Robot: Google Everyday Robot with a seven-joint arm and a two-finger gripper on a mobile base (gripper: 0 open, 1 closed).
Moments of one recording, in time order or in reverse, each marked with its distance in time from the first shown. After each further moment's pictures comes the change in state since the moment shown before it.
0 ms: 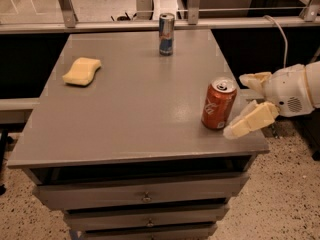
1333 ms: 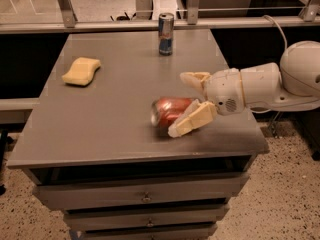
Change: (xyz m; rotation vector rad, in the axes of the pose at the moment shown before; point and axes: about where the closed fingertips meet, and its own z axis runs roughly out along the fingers) arm -0.075 0.044 0.094 -0.202 -0.269 -0.075
